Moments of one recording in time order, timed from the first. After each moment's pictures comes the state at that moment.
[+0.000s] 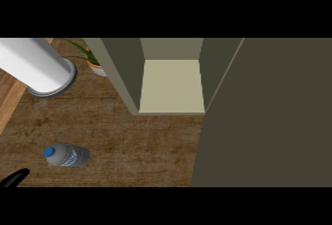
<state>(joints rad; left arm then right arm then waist) 0.35 0.00 0.29 -2.20 0.13 0.37 0.24 0.19 -0.17 0.63 -2.48 0.11 -0.23 0.31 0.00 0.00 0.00</state>
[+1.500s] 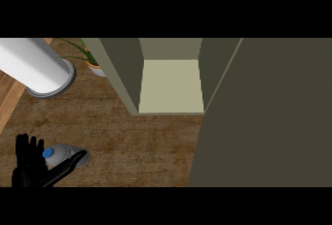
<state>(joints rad) 0.19 0.00 0.24 -1.49 0.25 0.31 -0.27 0.15 -0.25 0.76 -2.47 0.17 -0.39 0.30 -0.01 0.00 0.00</state>
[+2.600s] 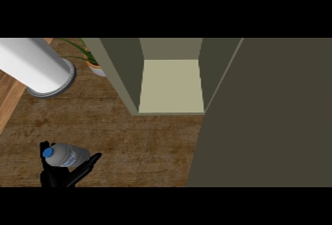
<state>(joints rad) 0.08 0.00 0.24 -1.05 0.41 0.27 -0.63 0.11 -0.29 0.80 -2.44 0.17 -0.46 0.29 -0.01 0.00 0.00</state>
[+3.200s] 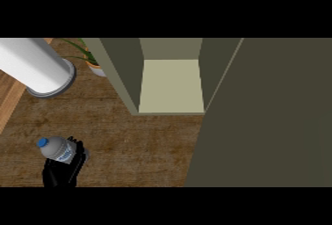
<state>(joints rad) 0.01 0.02 0.28 -0.93 0.49 0.14 -0.73 0.06 -0.28 0.78 -2.44 0.18 -0.47 0.35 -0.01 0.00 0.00</state>
